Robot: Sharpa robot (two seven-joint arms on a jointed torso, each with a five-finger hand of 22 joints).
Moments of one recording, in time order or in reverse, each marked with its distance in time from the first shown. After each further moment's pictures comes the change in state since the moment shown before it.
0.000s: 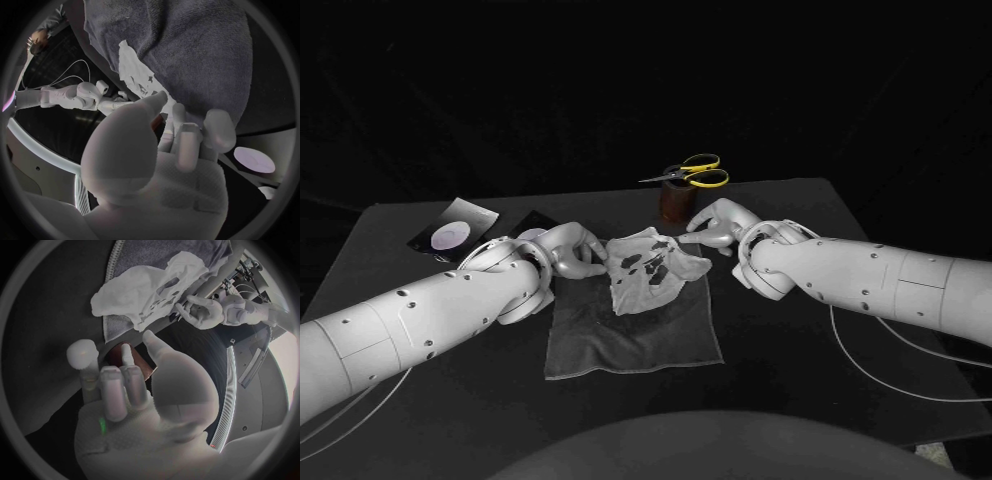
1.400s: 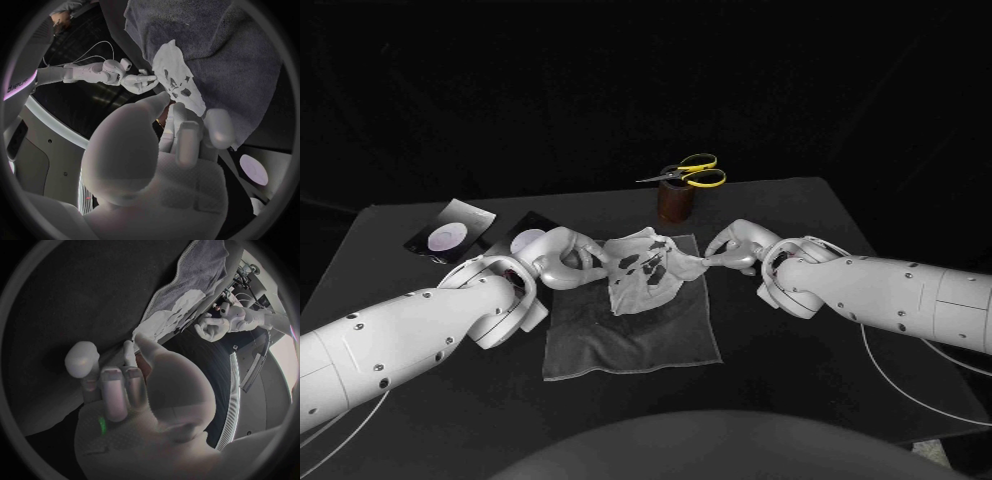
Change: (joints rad) left arm -0.029 -0.134 0.006 0.178 0.181 -0.061 0.166; left_hand 0.017 0.007 0.026 -0.004 0.000 0.021 -0.004 0.011 -0.004 -0.001 0.009 -0.043 -0.030 -0.026 0.002 -0.020 -0.009 0.000 -0.017 0.003 -0.016 -0.017; right arm -0.051 -0.120 0.000 0.081 -0.065 0.072 -0.010; right_hand 0.082 0.048 0.028 -0.052 0.000 0.080 -0.023 0.013 -0.021 0.000 -0.018 0.051 0.000 -0.002 -0.013 0.005 0.000 -0.004 0.042 -0.021 0.081 0.000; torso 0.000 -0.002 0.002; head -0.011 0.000
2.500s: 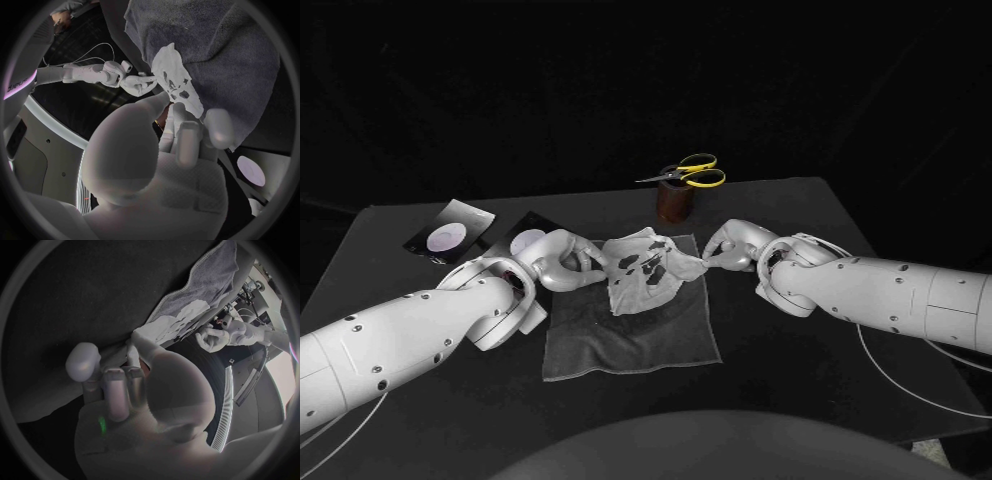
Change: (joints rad) left arm -0.002 -0.004 0.000 0.003 0.000 0.010 -0.014; left_hand 0.000 0.000 0.000 0.000 0.000 0.000 0.000 0.000 0.000 0.010 -0.004 0.005 0.003 0.000 0.000 0.000 0.007 0.000 0.000 0.000 0.000 0.004; right arm -0.004 0.020 0.007 -0.016 -0.159 0.023 -0.029; right_hand 0.053 0.040 0.046 -0.054 -0.001 0.127 -0.066 0.056 0.007 0.002 -0.055 0.000 0.000 0.001 -0.044 0.000 0.000 -0.006 0.018 -0.026 0.036 0.000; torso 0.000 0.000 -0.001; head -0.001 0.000
